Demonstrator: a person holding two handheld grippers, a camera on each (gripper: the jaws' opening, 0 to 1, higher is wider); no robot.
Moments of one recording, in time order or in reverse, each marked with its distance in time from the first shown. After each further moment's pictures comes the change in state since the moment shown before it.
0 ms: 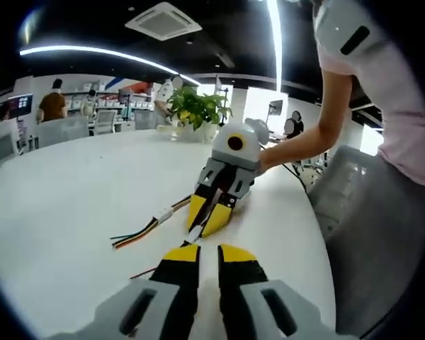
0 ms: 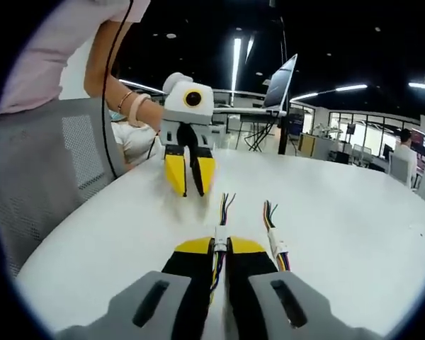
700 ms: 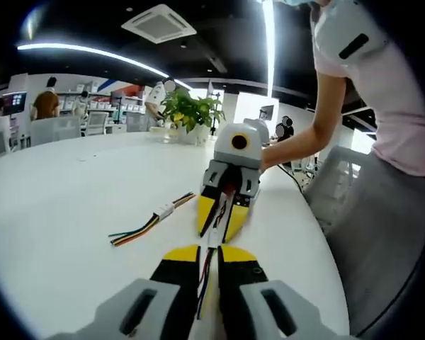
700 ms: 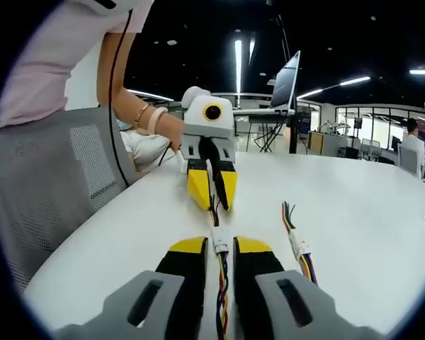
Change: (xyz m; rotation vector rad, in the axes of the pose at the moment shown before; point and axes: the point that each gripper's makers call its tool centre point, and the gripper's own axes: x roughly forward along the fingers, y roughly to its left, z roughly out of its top) left arm -0.004 0.013 -0.011 -0.018 -0.043 -0.047; right arm 0.003 0.018 0.008 0.042 -0.029 0.067
